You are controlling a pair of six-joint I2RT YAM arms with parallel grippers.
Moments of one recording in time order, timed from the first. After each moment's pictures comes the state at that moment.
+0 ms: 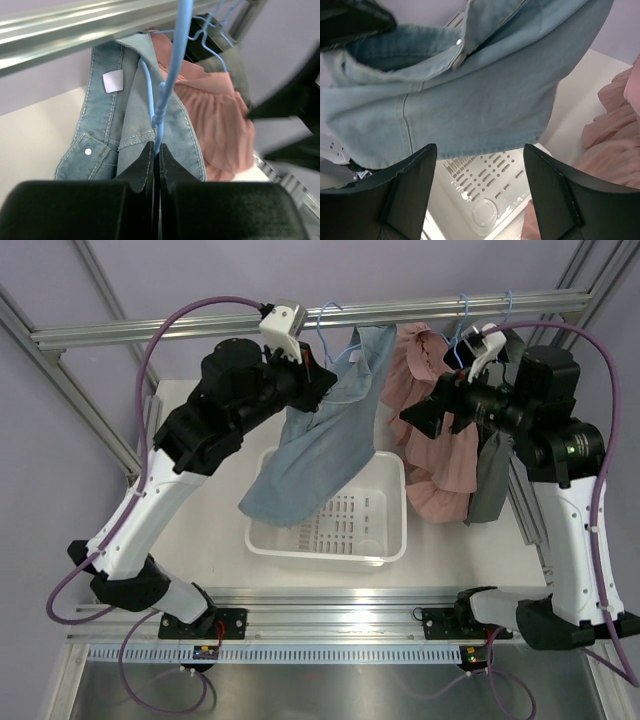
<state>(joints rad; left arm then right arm) -0.80 1.51 2.06 -0.65 -0.07 -0.27 0.18 1.22 1.81 -0.89 -0.66 0.06</state>
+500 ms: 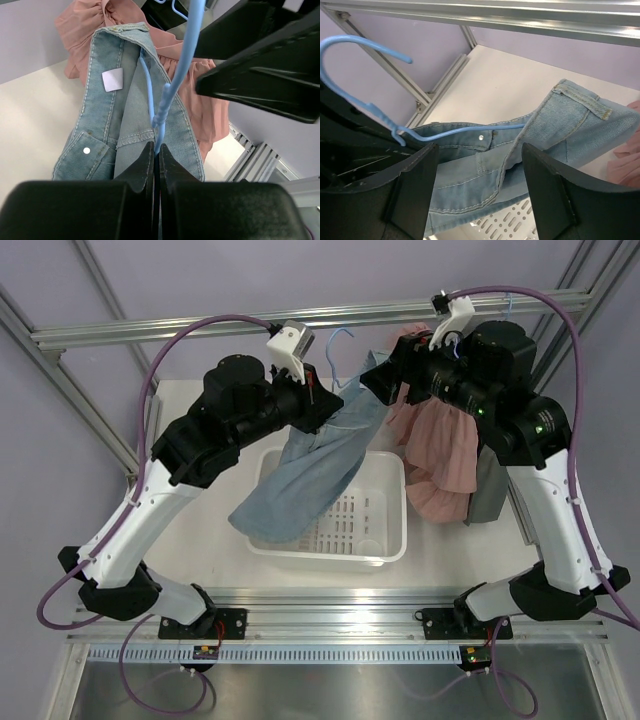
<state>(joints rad) -0.84 1.42 1.94 -0.67 0.02 -0.31 0.51 1.42 2.08 -0.79 -0.24 0.30</state>
